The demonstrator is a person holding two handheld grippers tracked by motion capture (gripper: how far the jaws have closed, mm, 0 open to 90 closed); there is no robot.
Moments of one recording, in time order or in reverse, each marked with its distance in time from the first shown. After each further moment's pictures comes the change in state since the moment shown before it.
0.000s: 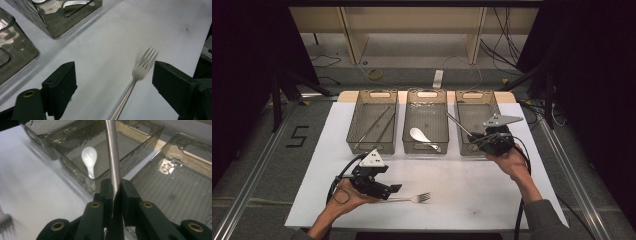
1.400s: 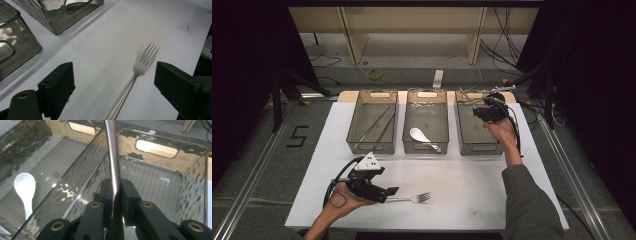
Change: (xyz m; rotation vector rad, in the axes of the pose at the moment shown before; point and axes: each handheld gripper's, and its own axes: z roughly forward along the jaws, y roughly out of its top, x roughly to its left) left arm -0.001 -0.008 -0.006 -0.011 0.016 0.009; right arm -0.080 0.040 0.064 0.087 -0.196 0.237
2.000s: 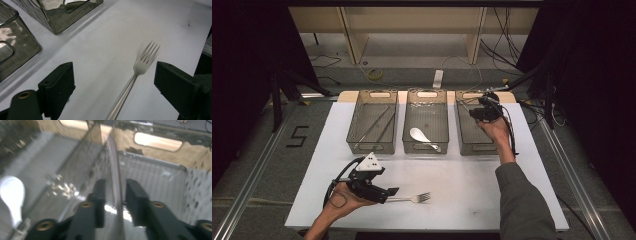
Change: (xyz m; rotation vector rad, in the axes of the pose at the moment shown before) left arm -0.001 0.000 0.001 0.009 0.001 0.009; right arm 0.000 0.002 0.024 0.033 -0.023 0.053
